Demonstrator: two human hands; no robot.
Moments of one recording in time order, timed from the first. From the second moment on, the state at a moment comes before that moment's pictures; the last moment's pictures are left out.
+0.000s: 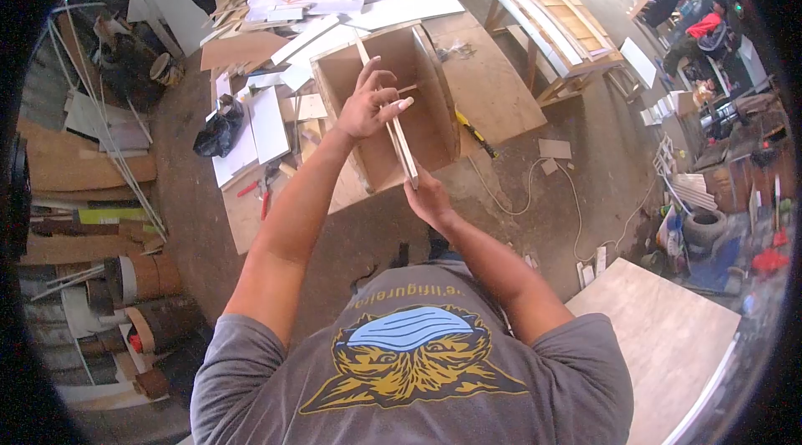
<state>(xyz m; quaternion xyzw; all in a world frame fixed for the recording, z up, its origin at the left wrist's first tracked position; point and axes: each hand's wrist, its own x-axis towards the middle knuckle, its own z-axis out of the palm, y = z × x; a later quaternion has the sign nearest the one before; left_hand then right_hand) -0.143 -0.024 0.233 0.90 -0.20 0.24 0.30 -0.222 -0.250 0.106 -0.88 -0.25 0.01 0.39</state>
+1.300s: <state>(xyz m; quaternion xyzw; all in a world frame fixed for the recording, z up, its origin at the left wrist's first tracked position) -0.135 -0.029 0.232 0.90 -0.17 0.19 0.35 -0.226 -0.249 0.119 -0.88 -0.28 0.03 0.38</state>
